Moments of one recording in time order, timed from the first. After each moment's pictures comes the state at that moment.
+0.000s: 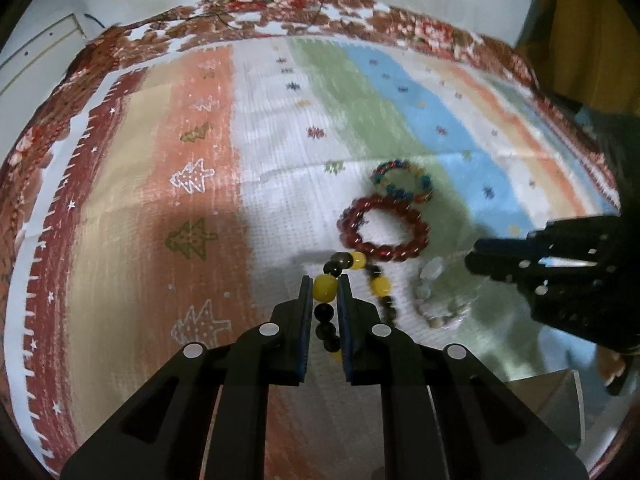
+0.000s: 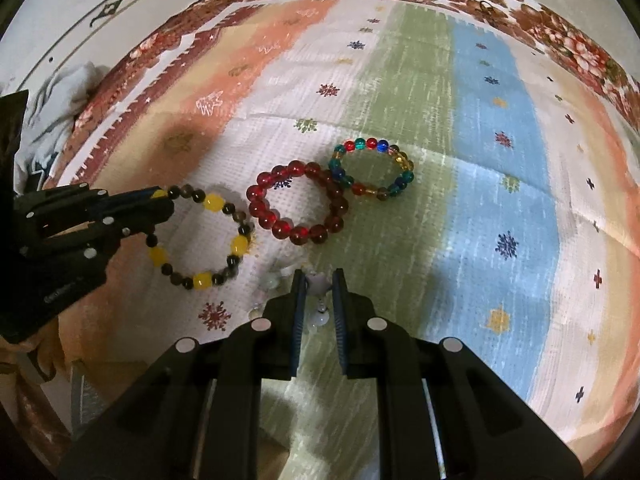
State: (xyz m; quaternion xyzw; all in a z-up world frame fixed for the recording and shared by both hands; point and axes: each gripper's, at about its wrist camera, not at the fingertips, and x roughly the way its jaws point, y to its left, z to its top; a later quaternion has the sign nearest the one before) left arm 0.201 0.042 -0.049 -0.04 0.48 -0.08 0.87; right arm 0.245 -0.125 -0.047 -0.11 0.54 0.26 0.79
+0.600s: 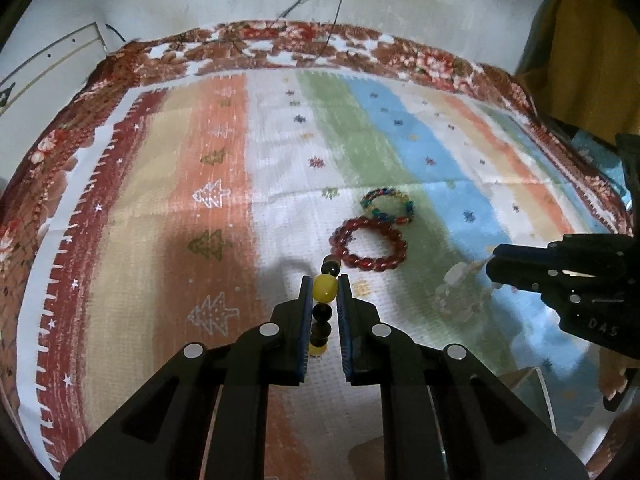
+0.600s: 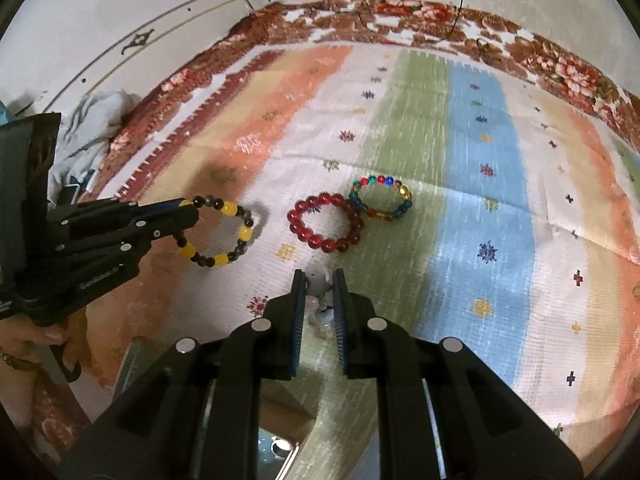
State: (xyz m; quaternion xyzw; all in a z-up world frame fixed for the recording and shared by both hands) left arm 0.169 0.042 -0.016 -0.05 0.44 -0.06 0.90; right arm 0.206 -0.142 0.006 -0.08 0.48 0.29 0.82
